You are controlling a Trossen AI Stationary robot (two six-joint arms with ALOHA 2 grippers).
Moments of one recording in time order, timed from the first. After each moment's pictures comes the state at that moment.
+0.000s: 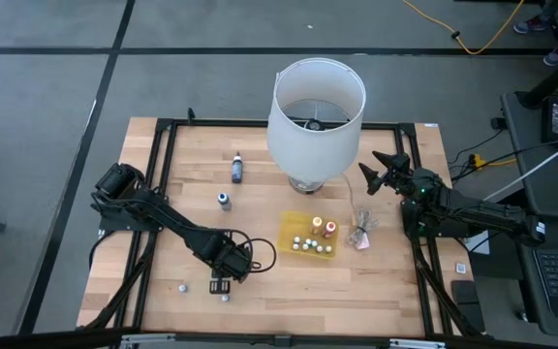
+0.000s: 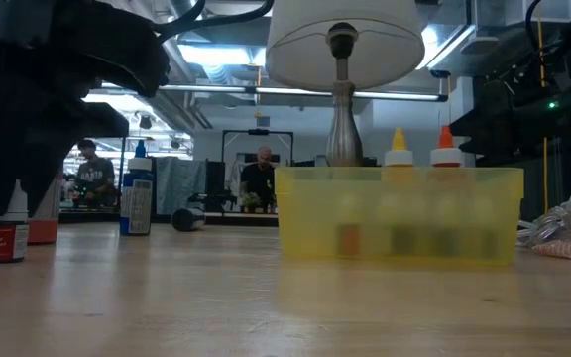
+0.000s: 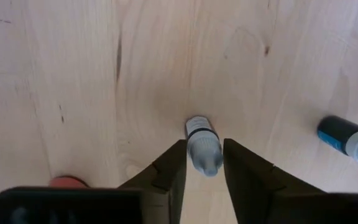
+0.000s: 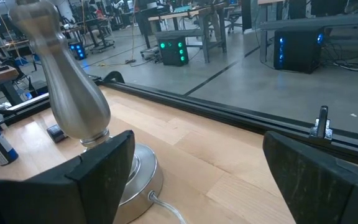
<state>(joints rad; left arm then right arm) -0.50 1.77 1.13 -0.81 0.03 -0.58 -0.32 0.20 0.01 0.08 0.45 0.26</state>
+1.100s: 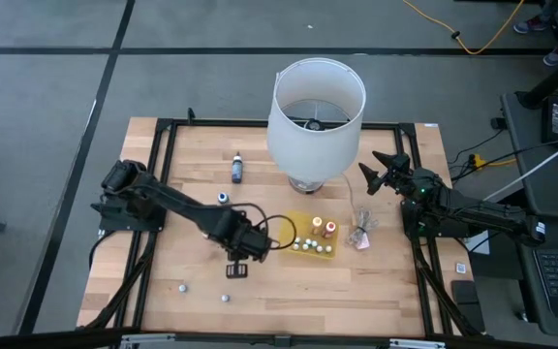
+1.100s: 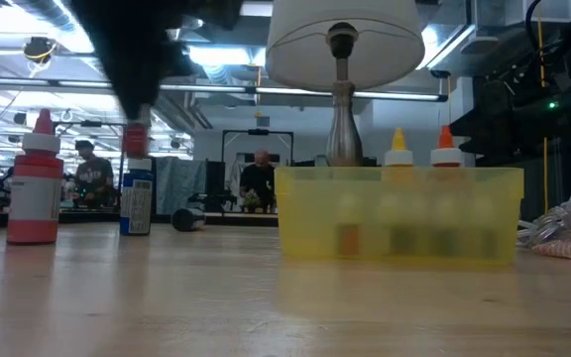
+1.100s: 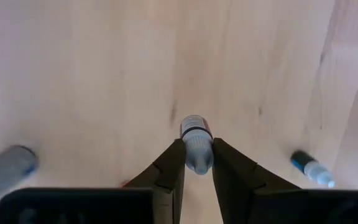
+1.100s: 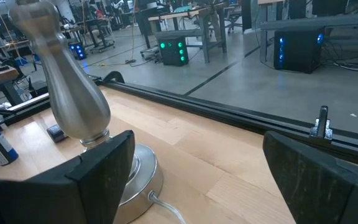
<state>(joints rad) -0.35 1.78 1.43 -1.08 -0.03 -0.47 -0.32 0.20 0.01 0.08 0.45 0.26</state>
